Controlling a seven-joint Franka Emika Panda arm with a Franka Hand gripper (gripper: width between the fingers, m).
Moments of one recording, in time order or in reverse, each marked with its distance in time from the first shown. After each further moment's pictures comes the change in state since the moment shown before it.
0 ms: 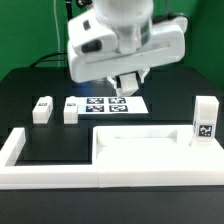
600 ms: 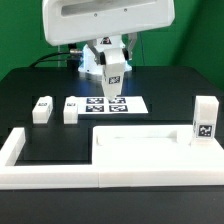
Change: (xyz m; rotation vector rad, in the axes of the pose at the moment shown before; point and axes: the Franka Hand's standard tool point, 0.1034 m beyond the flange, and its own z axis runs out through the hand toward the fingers) arm 0.028 0.021 -0.048 -0.076 0.404 0.012
